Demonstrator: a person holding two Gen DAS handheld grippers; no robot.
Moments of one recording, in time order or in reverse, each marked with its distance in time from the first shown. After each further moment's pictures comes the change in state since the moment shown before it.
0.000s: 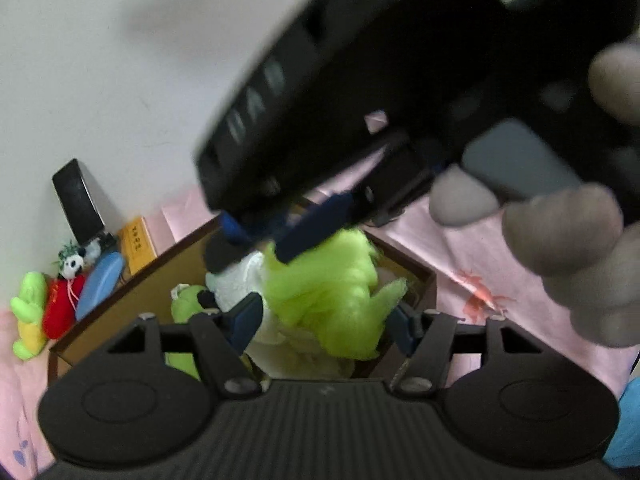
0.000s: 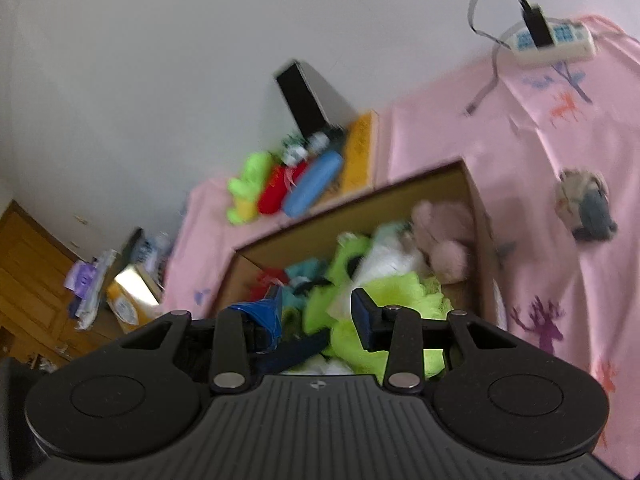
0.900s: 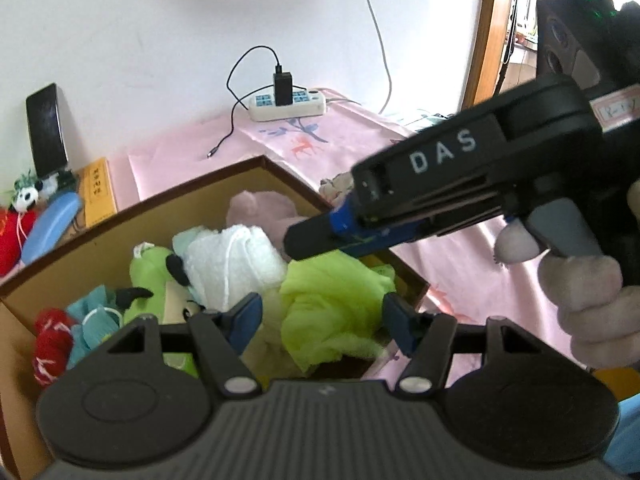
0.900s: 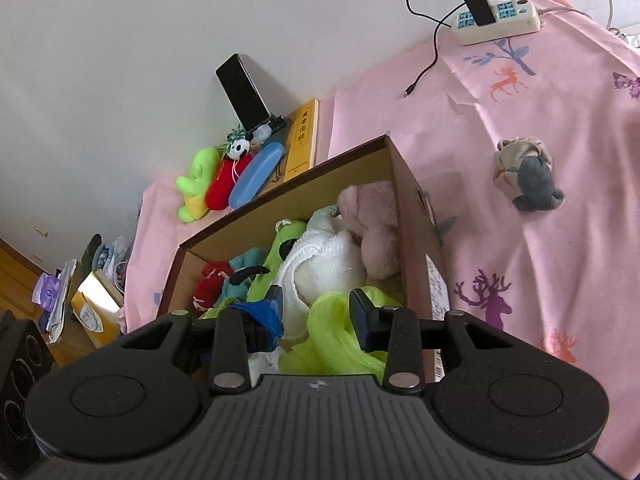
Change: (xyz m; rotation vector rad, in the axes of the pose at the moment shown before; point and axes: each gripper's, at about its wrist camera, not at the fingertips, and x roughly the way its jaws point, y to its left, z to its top) left arm 0.013 0.038 -0.002 -0.202 0.042 -0.174; right arm -0.012 -0.024 -0.011 0.065 0.008 -0.111
